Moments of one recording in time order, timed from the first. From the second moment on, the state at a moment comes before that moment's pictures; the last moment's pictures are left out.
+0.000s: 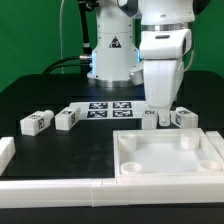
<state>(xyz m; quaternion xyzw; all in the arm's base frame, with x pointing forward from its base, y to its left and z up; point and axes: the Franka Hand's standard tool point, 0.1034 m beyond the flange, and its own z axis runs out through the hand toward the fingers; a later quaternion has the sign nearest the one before) 0.479 0.083 0.048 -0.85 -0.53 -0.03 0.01</state>
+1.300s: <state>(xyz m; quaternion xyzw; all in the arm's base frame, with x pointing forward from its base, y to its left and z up) 0.437 0.130 0.040 -0.98 -0.16 0.06 0.04</state>
